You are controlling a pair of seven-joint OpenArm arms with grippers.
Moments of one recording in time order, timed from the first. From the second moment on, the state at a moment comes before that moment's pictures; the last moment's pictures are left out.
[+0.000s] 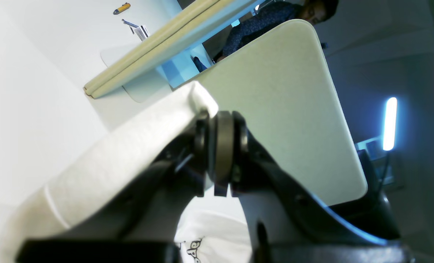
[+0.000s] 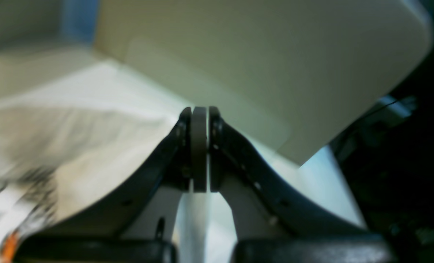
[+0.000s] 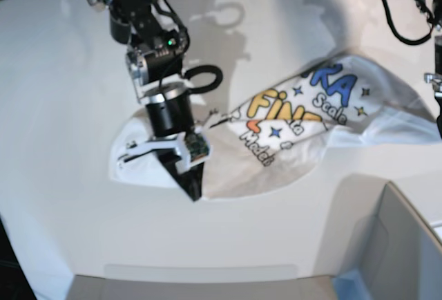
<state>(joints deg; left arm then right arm) 10.3 -10.9 -55.7 115.9 -81.8 4.8 46.0 6.5 9.0 -29.4 117.7 -23.7 -6.8 -29.8</state>
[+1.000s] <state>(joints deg) 0.3 -15.1 -48.5 114.7 -82.1 4.7 45.4 10.7 2.6 -23.0 89.5 15.2 -2.0 -26.3</state>
